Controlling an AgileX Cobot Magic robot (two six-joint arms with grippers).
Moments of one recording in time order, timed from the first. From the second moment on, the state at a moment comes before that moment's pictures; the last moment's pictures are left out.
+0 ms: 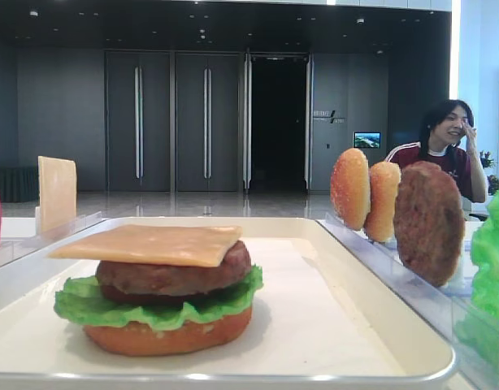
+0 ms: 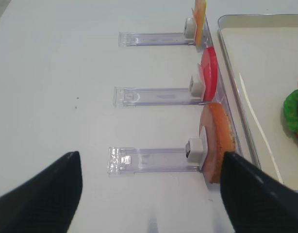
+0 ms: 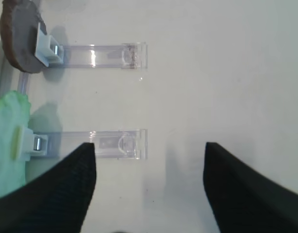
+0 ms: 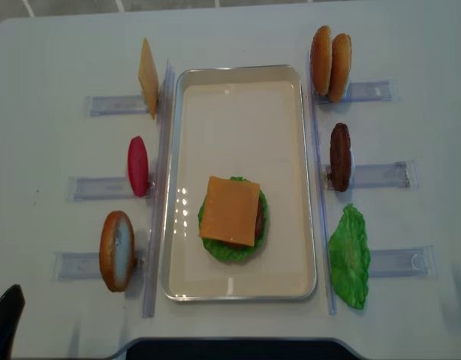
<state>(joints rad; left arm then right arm) 0.09 -0.01 -0.48 -0.05 1.11 0.07 0.01 0.58 -0.65 0.07 1.08 -0.07</state>
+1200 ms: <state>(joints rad) 0.09 -0.02 -0.48 -0.05 1.11 0.07 0.01 1.74 -1.62 0.13 1.08 -0.19</state>
